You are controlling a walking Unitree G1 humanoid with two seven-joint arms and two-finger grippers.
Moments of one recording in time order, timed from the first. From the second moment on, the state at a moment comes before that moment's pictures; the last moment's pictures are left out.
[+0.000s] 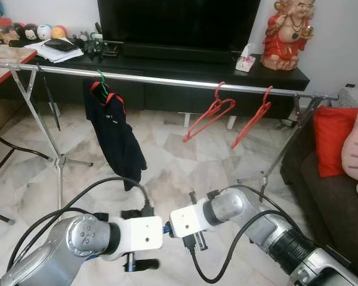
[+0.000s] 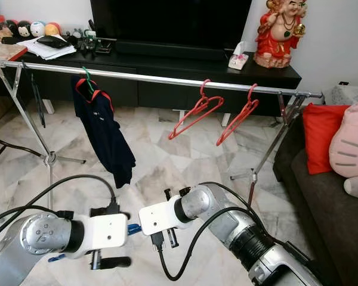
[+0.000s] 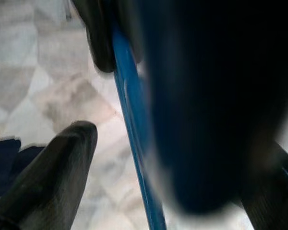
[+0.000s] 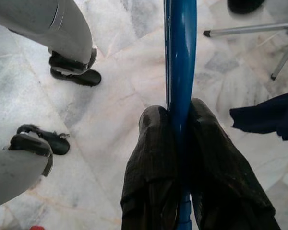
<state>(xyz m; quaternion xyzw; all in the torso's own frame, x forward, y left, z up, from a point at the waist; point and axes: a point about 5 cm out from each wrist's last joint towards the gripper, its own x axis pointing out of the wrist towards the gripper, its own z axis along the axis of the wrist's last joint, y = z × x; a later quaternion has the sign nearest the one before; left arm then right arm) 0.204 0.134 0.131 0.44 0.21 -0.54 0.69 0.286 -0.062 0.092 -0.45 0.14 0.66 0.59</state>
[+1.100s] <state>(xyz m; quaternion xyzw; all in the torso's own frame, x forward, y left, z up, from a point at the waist) 0.211 0.133 0.116 0.44 0.19 -0.50 0.72 0.286 -0.066 0.089 -0.43 0.16 0.66 0.59</state>
